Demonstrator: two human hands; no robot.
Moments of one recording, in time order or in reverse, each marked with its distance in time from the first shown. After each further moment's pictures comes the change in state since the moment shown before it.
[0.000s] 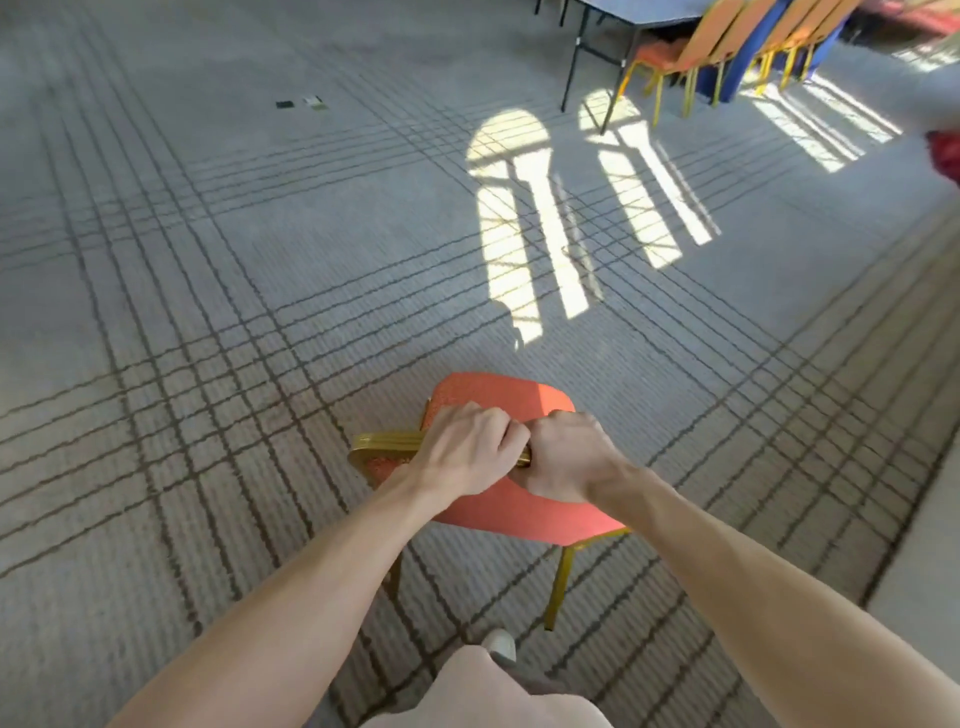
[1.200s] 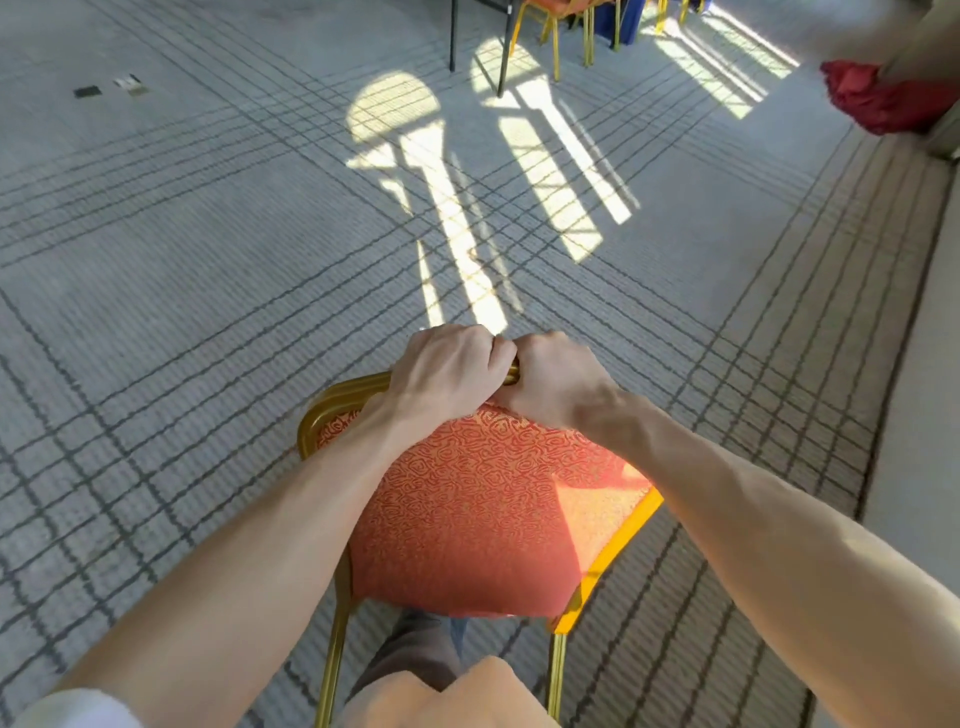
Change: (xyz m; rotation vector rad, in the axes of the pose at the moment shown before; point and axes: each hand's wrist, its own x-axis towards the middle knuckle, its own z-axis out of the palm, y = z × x) left_hand 0.507 0.040 0.054 -0.027 0.032 0.141; right_hand 0.292 0.355 -0.117 0.201 0.198 0.208
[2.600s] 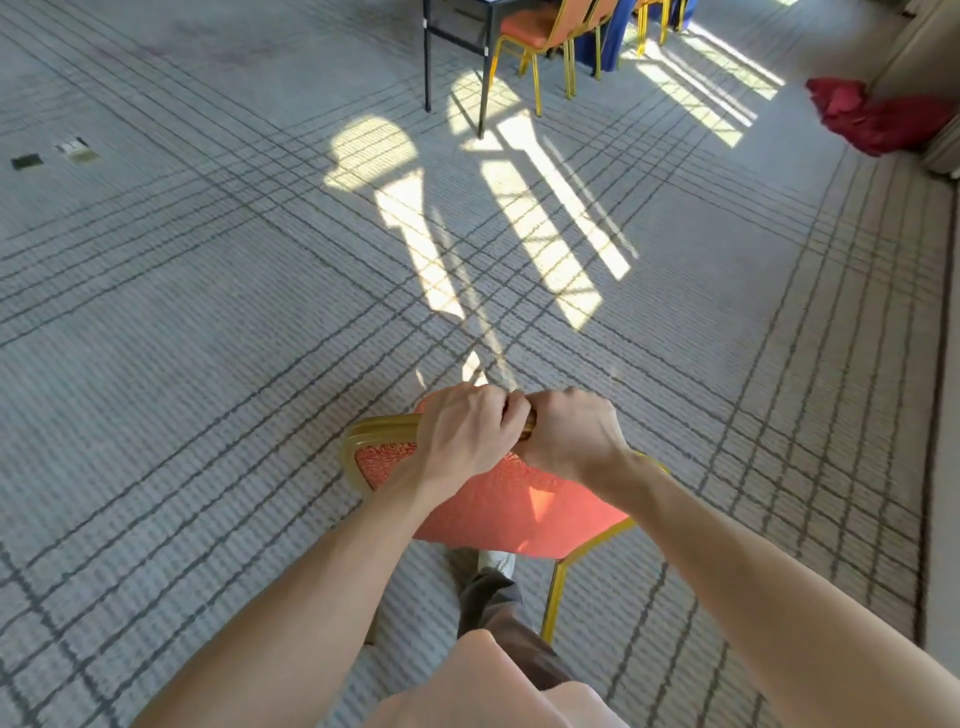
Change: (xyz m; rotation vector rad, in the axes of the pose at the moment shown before) left_hand 0.360 -0.106 0.057 -0.043 0.082 0.045; right_hand 0.338 0.148 -0.045 -0.124 0.033 0.171
